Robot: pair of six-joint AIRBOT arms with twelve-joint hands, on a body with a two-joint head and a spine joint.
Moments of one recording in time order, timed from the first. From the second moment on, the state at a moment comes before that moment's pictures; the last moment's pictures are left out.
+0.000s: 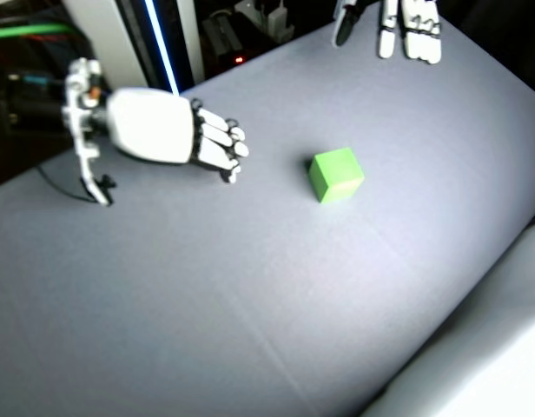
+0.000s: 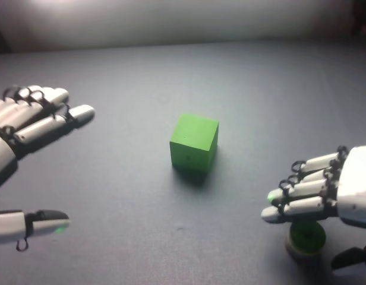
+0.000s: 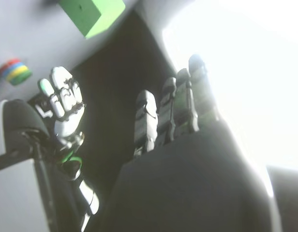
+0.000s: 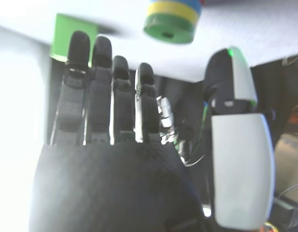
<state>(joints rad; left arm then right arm) 1.15 -0.77 0.87 -0.20 -1.32 0.85 -0.83 -0.93 1.05 -0.60 0.73 -0.63</state>
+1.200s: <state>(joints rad) 1.19 -0.77 0.85 -0.22 -1.38 0.85 -0.82 -0.96 1.07 -0.59 0.68 -0.63</state>
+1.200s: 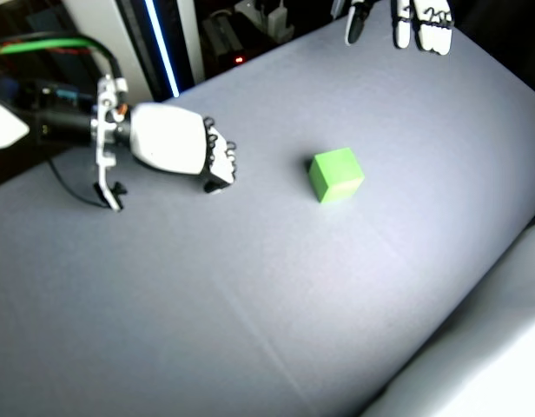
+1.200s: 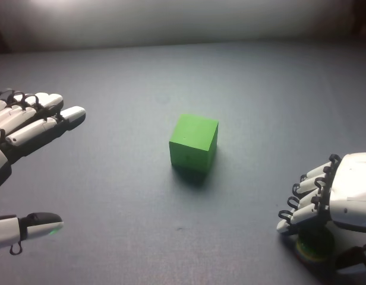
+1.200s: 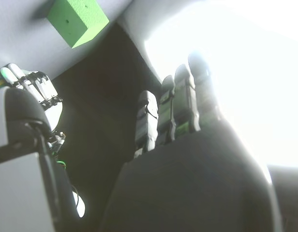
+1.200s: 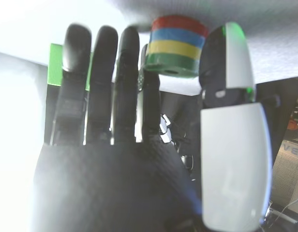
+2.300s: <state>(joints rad) 1.20 -0.77 0.85 -0.23 -1.38 0.84 -0.82 -0.96 1.11 -0.47 0.72 -0.62</state>
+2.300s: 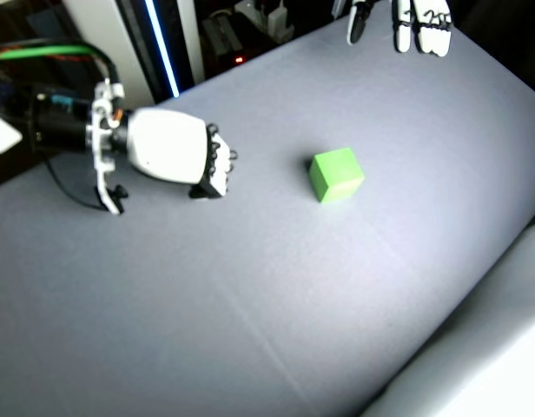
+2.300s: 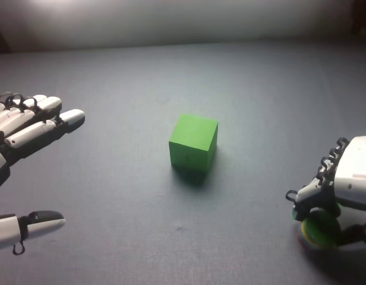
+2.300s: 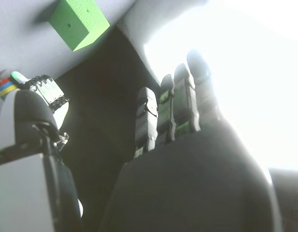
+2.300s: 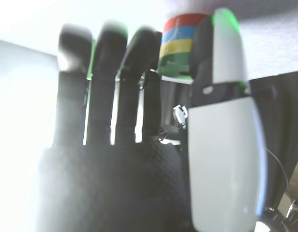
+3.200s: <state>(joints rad) 1.21 -0.78 0.85 -0.23 -1.38 0.83 -0.82 -1.01 1.18 -0.39 0.68 -0.63</state>
